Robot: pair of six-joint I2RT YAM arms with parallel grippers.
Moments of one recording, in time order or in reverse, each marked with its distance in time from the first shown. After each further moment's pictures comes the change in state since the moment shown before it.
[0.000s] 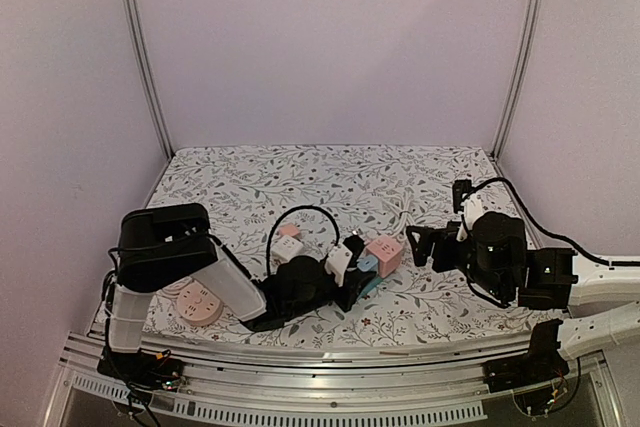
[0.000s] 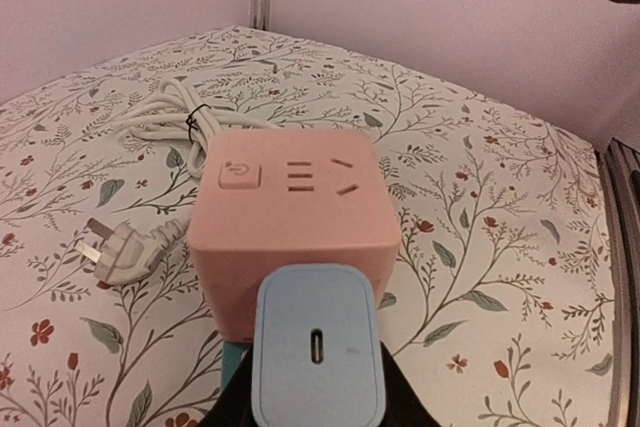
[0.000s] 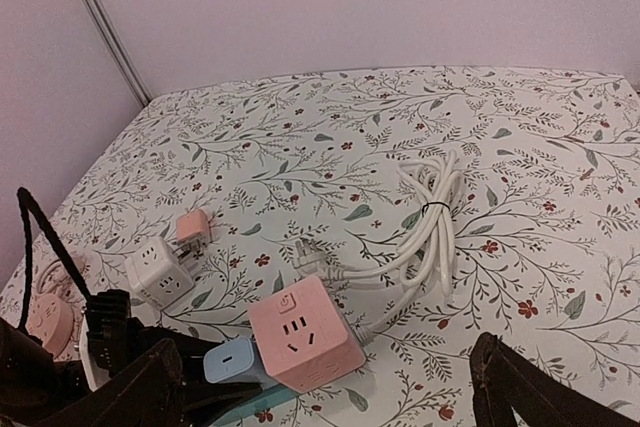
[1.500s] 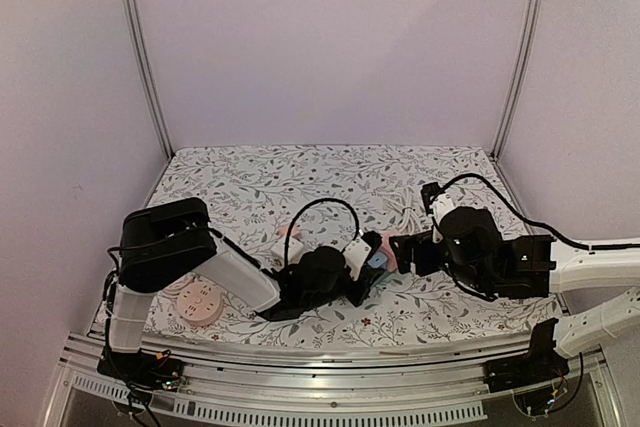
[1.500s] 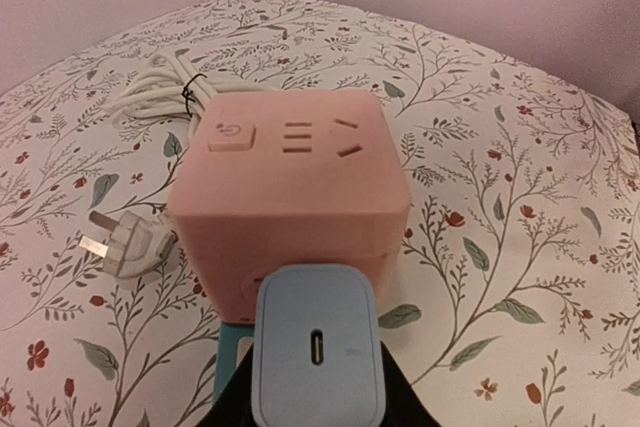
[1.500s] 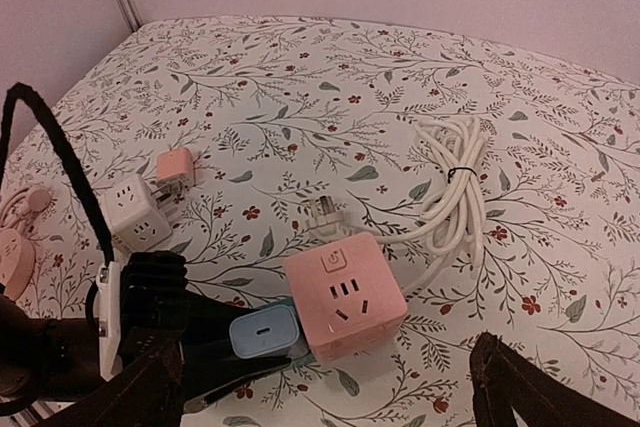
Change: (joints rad) left arm 0.000 0.014 0.160 -0.283 -0.035 0.023; right arm 0.000 0.177 0.118 -0.099 -0.052 -0.069
